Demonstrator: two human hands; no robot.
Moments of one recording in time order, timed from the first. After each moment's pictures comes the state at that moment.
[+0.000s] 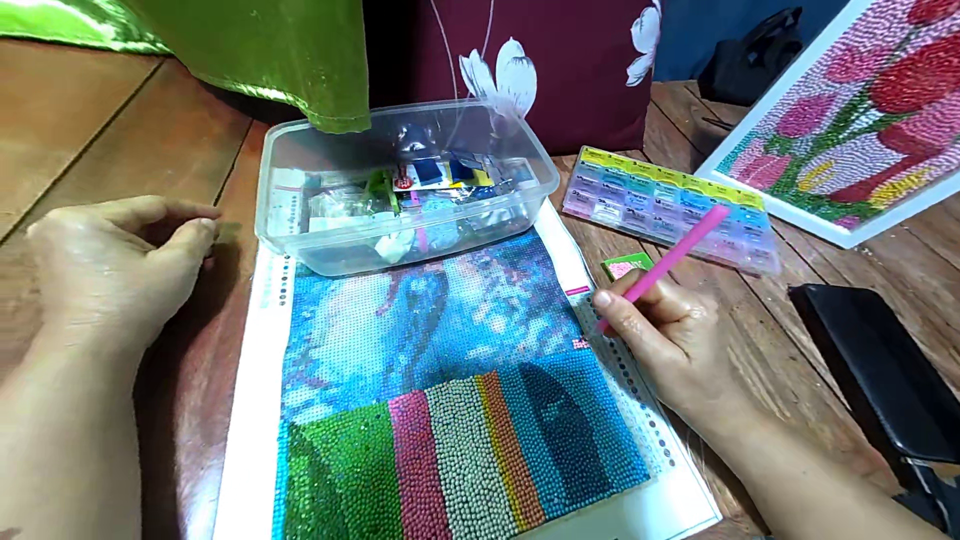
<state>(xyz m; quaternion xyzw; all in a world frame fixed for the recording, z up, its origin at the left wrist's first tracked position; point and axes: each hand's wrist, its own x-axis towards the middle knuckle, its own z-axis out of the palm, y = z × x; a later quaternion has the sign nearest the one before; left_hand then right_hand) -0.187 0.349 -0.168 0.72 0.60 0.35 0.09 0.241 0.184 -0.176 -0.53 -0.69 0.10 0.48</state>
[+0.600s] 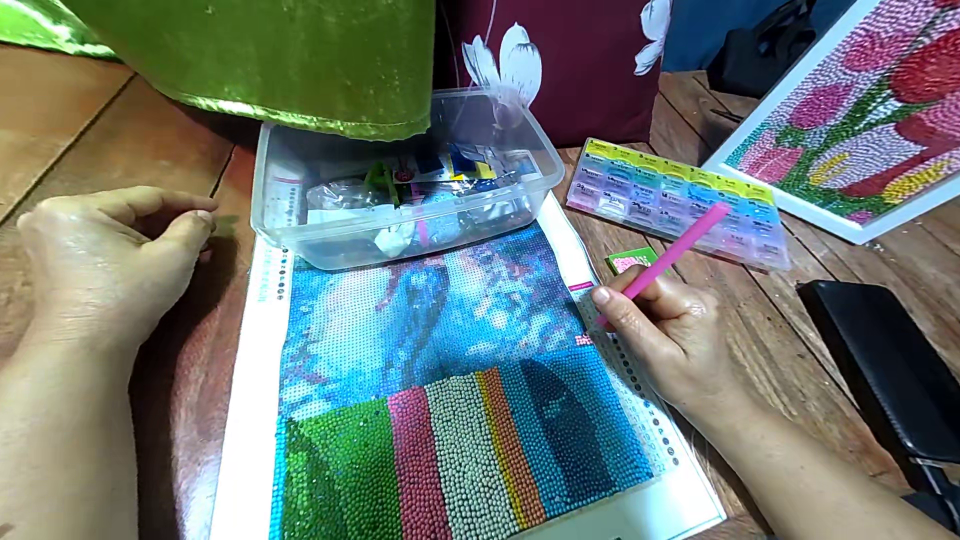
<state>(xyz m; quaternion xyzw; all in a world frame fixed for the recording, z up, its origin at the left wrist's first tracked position) -0.189 0.352 -0.168 0.72 0.60 0.34 0.07 0.241 0.187 -0.179 -0.51 -0.71 0.08 0.48</state>
